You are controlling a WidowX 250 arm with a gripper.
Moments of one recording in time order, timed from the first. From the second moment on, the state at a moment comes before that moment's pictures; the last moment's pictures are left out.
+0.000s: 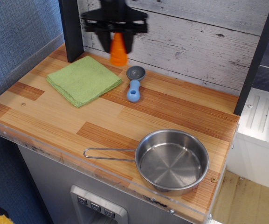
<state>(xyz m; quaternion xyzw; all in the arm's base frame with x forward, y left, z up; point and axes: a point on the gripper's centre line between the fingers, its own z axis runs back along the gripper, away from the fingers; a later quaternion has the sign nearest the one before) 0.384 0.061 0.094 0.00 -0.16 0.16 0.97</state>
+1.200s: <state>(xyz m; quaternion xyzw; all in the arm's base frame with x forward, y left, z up) 0.410 -0.079 0.033 -0.03 -0.11 0.03 0.99</state>
